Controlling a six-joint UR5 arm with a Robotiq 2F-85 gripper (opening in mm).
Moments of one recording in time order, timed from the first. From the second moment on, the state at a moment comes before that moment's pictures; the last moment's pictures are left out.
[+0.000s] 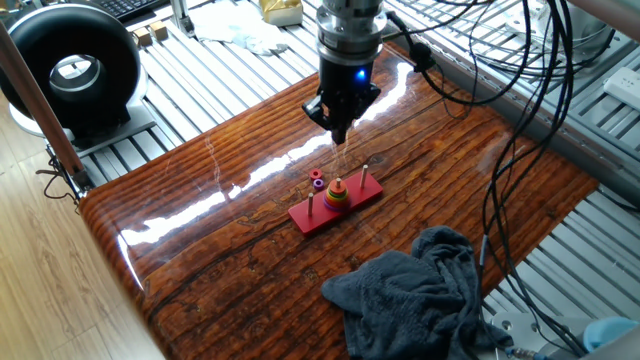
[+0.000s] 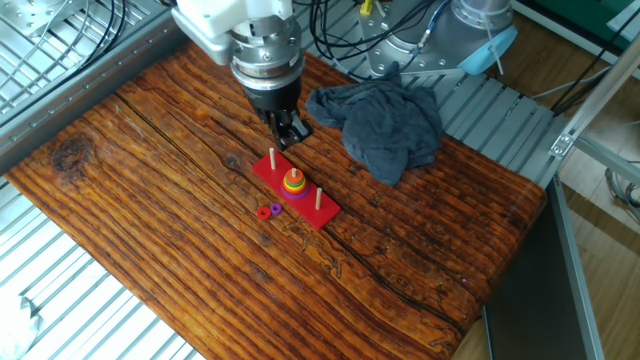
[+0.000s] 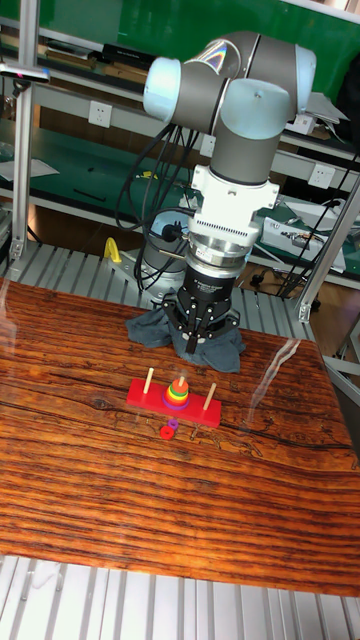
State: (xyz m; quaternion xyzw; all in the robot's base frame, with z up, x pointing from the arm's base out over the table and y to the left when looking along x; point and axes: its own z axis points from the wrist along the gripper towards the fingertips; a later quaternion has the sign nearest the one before) arm 0.481 0.043 0.150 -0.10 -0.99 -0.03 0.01
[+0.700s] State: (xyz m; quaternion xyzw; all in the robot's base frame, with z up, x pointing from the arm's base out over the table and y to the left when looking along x) arm 0.492 0.048 0.147 -0.12 -0.99 -0.04 0.00
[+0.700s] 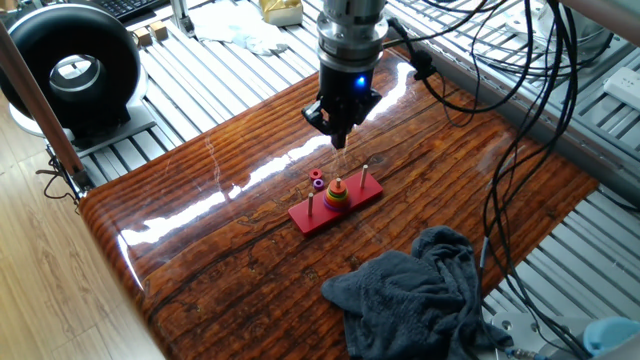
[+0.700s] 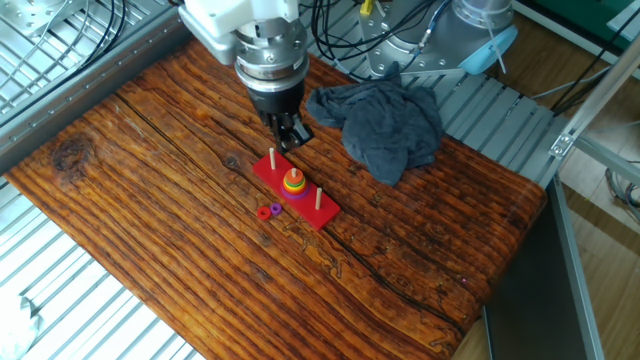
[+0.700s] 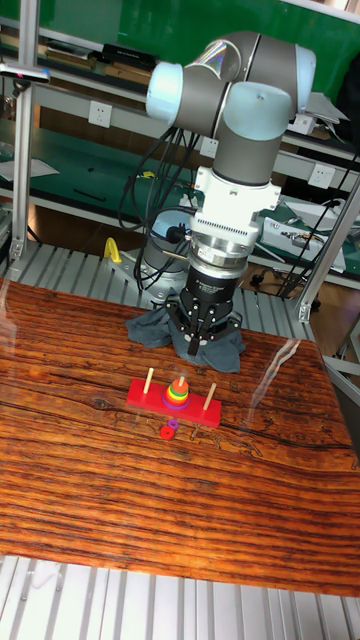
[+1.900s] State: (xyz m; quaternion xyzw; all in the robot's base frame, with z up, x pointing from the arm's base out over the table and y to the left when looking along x) arm 0.479 0.057 0.136 -0.09 -1.00 -0.04 0.01
